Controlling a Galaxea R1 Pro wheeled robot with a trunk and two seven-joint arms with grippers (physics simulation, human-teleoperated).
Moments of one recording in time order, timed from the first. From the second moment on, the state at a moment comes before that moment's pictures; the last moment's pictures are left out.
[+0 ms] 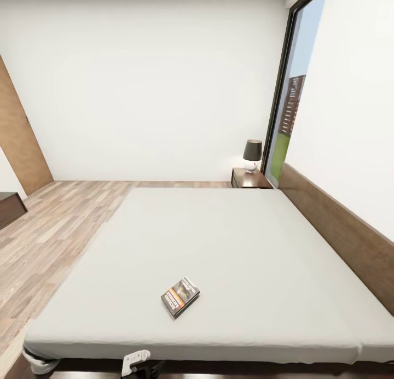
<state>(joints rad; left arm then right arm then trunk) -0.44 0.01 0.12 -0.02 0.25 -0.21 -0.57 -0.22 -0.14 0.05 -0.28 -0.31 -0.08 0.65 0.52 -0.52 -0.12</state>
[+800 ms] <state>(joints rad) -0.44 0.01 0.12 -0.02 0.25 -0.21 -0.57 -0.22 -0.14 0.05 -0.28 -0.31 -0.08 0.65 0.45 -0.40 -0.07</state>
